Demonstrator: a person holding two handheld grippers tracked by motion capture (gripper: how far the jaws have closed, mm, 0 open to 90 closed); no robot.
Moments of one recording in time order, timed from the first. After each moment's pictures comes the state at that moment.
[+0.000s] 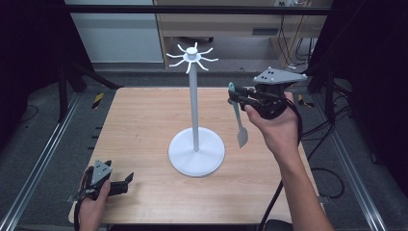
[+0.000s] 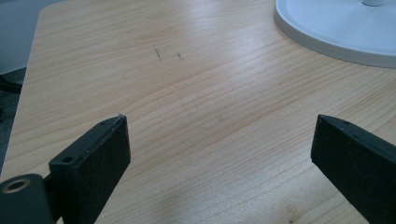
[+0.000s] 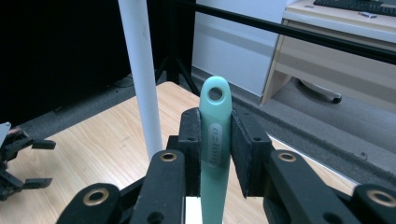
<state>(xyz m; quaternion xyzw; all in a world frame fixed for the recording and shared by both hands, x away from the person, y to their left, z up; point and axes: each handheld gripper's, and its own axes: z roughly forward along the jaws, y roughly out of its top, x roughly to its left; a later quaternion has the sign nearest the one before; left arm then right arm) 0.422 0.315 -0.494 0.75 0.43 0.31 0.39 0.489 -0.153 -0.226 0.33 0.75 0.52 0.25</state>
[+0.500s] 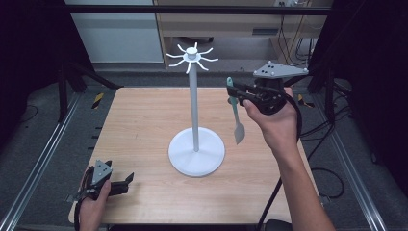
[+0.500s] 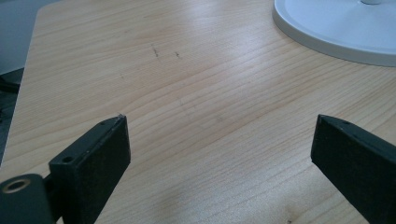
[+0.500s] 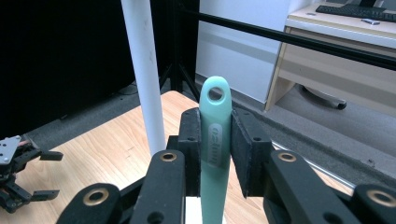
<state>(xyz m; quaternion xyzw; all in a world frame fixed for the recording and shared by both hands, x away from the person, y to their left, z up) 0.422 0.314 -0.494 0.76 0.43 0.30 0.39 0.491 -0.150 -0.216 0.33 0.74 0.53 0.25</state>
